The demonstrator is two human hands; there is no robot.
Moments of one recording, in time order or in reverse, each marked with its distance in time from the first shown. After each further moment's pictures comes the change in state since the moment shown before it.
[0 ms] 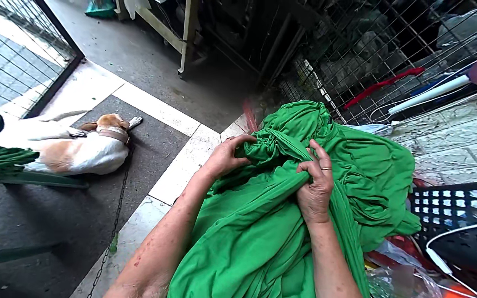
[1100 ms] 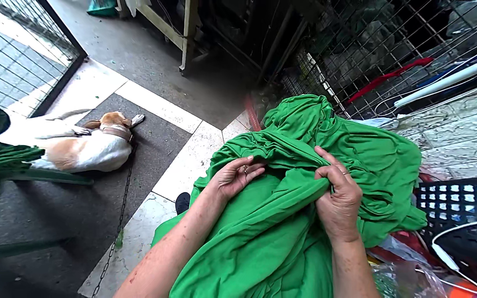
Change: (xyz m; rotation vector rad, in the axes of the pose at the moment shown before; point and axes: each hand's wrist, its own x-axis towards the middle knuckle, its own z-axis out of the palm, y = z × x) left_hand -0.034 0.039 0.046 -1.633 0.246 -0.674; right_hand 0.001 -0.024 -0.046 -0.041 -0.097 -0.008
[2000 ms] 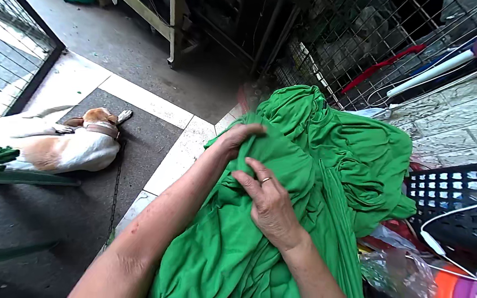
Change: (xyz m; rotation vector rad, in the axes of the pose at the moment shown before) left_hand 0.053 0.028 0.049 0.824 -0.046 0.095; right_hand -0.024 -0.043 0.052 -0.085 -0.281 -0.122
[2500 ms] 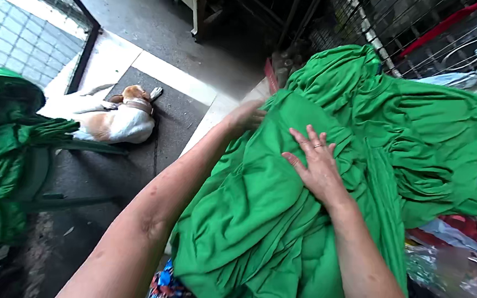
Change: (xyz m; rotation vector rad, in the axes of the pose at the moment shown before) left_hand 0.005 -0.031 -0.065 0.350 -0.024 -0.008; right_hand -0.011 0.049 0.000 -0.060 -0.434 0.406
